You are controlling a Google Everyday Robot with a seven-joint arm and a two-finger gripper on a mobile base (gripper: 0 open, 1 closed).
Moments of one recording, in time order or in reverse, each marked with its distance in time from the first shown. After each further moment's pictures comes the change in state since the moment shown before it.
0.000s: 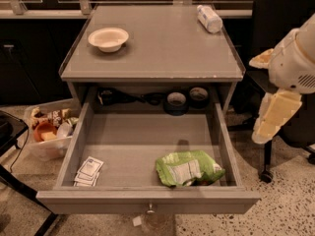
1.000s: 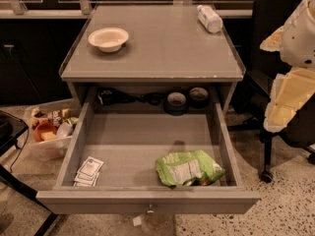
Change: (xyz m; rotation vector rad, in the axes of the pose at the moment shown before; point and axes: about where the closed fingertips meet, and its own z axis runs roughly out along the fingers) arm -0.009 0.001 -0.048 0.006 0.084 0.024
